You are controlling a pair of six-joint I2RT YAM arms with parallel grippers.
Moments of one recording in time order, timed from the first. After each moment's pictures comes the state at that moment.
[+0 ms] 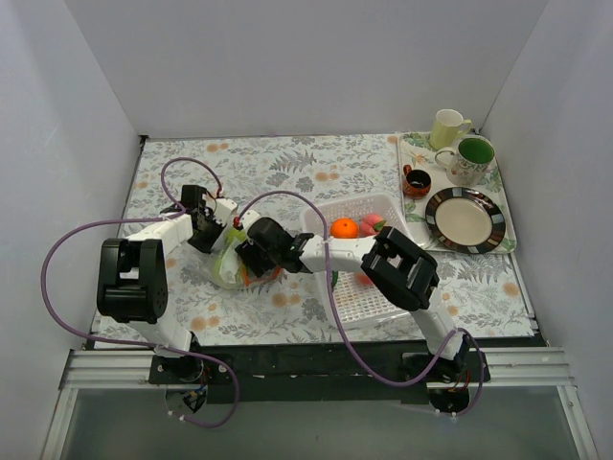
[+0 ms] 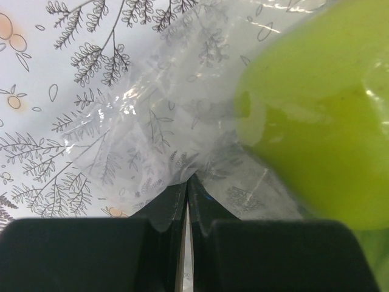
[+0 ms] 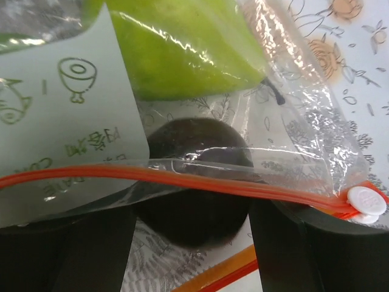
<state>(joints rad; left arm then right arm) -0.04 1.64 0.93 -0.44 0.06 0.55 1.09 2.12 1.45 -0.06 0.15 0.12</state>
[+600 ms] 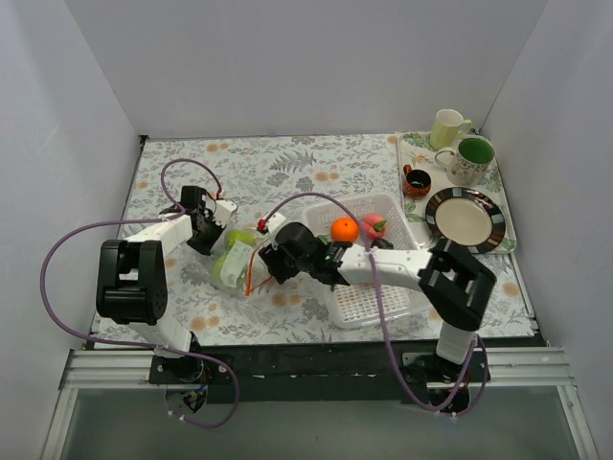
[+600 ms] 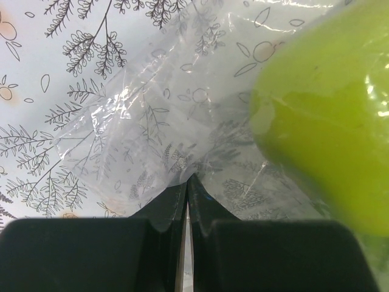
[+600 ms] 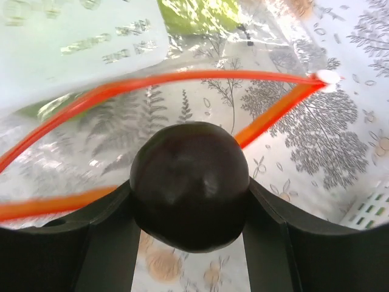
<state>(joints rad) -0.04 1.63 0.92 -0.46 0.06 0.55 1.09 1.85 1.17 -0.02 0.13 0.16</state>
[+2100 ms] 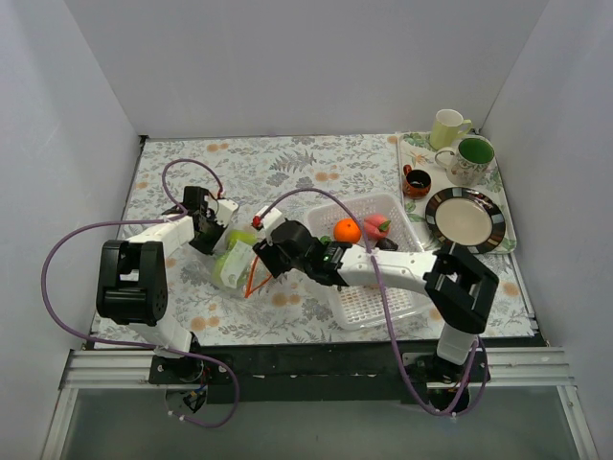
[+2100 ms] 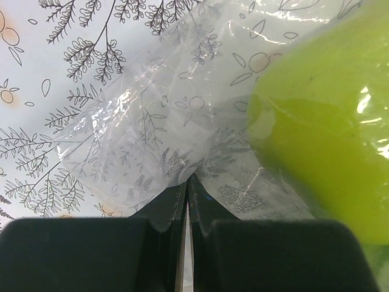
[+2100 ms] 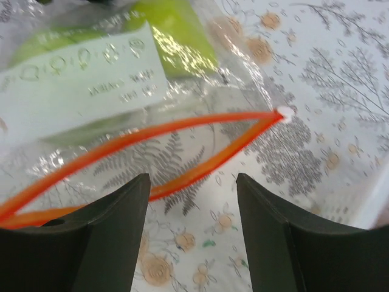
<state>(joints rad) -0.06 1.62 0.91 -0.44 0.05 0.52 1.13 1.71 1.13 -0.01 0.24 0.11</state>
